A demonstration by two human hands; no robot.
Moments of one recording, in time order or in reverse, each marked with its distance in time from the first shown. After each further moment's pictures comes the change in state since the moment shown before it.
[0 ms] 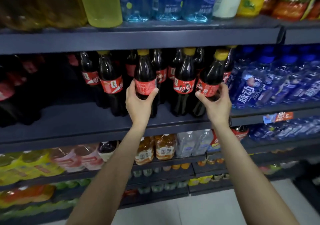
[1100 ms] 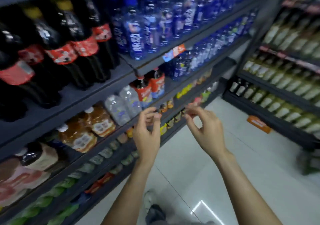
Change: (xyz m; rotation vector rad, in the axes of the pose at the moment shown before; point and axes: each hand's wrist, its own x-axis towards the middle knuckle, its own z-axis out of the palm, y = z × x) left_hand -0.299 0.046 0.041 -0.178 -0.649 0.097; right_hand -0.226 0.042 -0.232 -0.572 0.106 -0.082
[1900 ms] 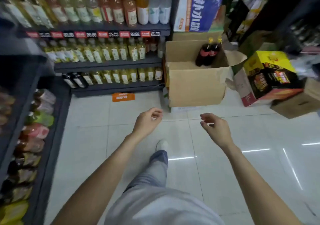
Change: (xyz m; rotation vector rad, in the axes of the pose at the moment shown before) left_hand -0.306 0.085 0.681 0.197 -1.549 -0.052; right_hand -0.304 0.490 -0.482 -0.155 0.344 1.277
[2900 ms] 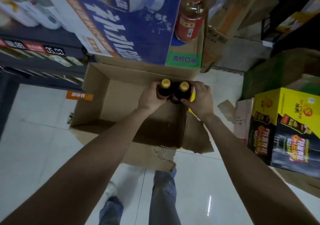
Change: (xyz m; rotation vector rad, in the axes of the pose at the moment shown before) left_hand 0.638 0.153 0.280 0.136 0.133 -0.352; right_hand 0.696 0.170 -0.135 -0.324 -0.296 -0.244
